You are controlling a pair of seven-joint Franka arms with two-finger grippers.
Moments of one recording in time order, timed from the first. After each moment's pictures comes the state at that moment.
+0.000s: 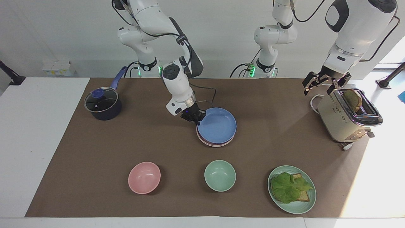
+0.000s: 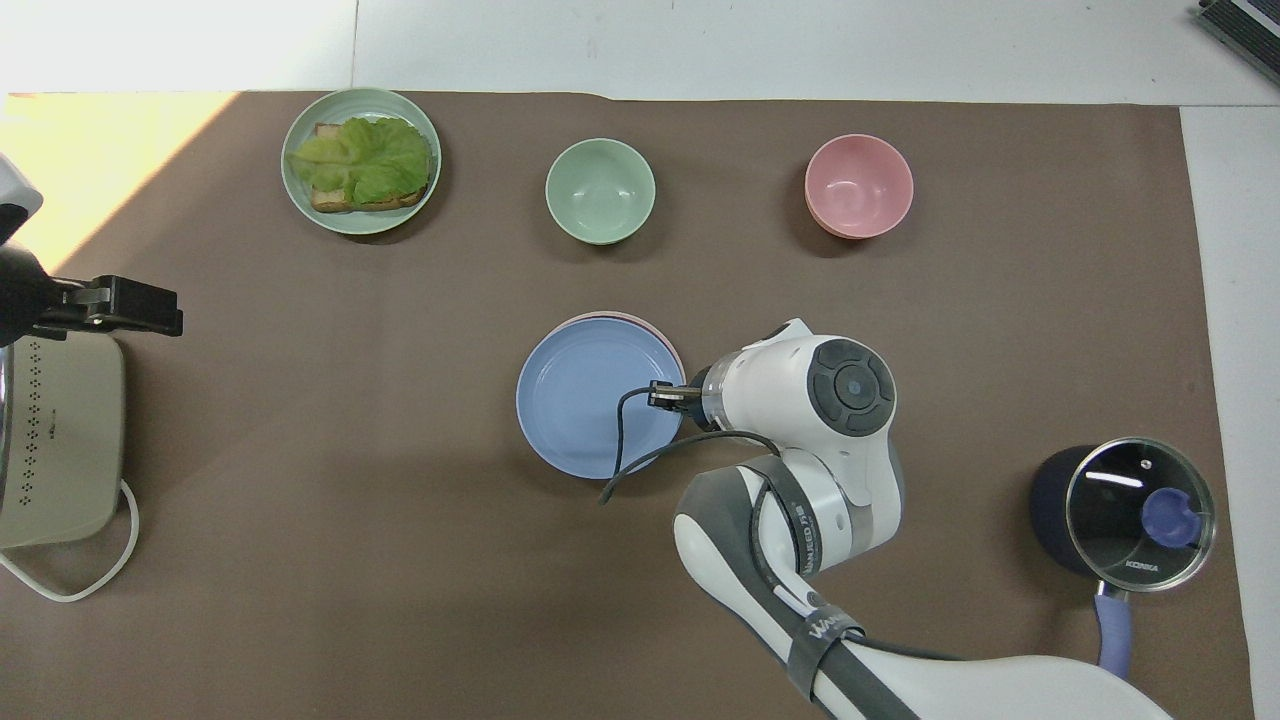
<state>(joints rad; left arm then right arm) 0.00 -0.03 -0.06 -1.67 -0.01 1.67 -0.04 0.39 0.25 0.12 -2.07 0.29 2.49 0.43</state>
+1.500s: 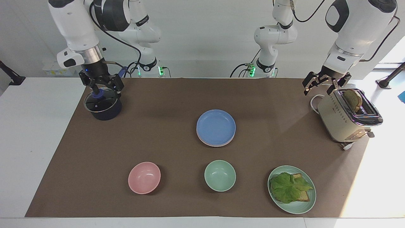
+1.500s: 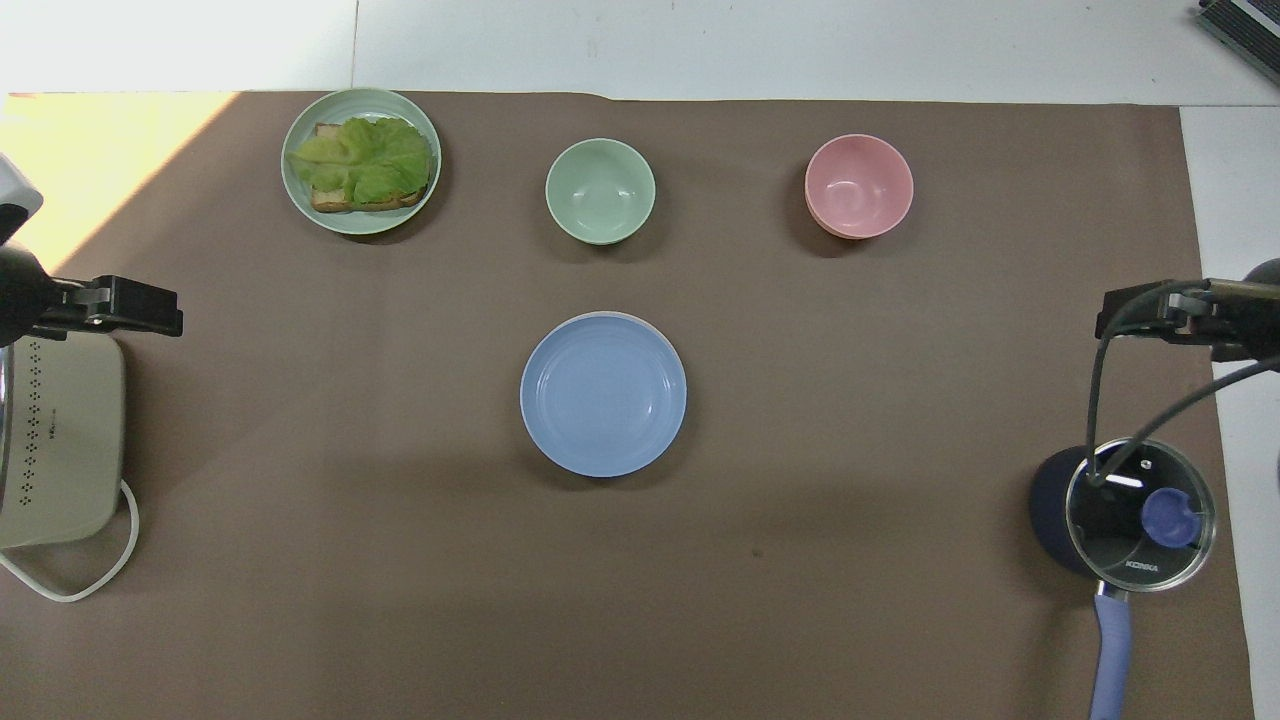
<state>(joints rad) 0.00 -0.03 -0.06 -1.67 -0.01 1.67 -0.04 -0.11 -0.07 0.10 -1.66 -0.05 1.62 0.20</state>
